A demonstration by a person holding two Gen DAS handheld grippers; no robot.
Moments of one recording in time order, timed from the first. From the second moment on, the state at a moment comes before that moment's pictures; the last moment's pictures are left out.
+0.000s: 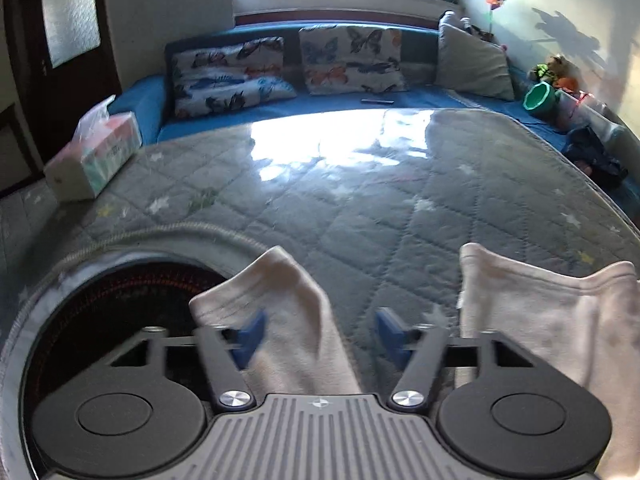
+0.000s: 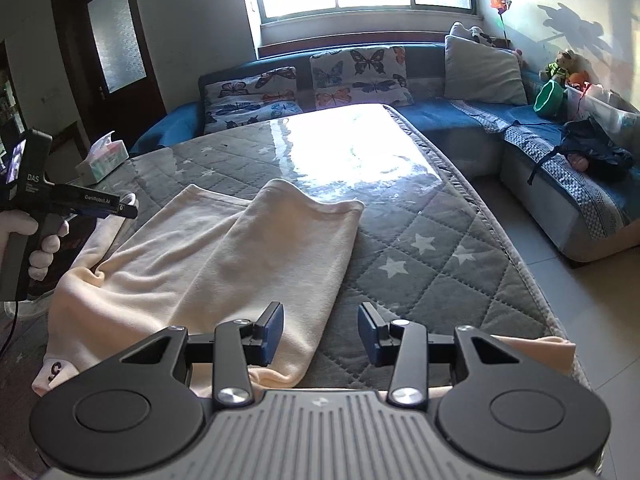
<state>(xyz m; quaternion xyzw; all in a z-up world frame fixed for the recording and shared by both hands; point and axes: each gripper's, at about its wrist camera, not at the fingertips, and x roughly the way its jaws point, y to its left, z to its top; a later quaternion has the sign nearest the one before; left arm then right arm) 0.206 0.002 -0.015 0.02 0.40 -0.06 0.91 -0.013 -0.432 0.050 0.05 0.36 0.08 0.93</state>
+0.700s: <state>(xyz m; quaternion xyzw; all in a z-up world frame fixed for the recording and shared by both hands) 0.103 0.094 0.033 -0.10 0.33 -0.03 0.94 -0.028 -0.419 0.055 0.05 0.35 0.09 0.93</state>
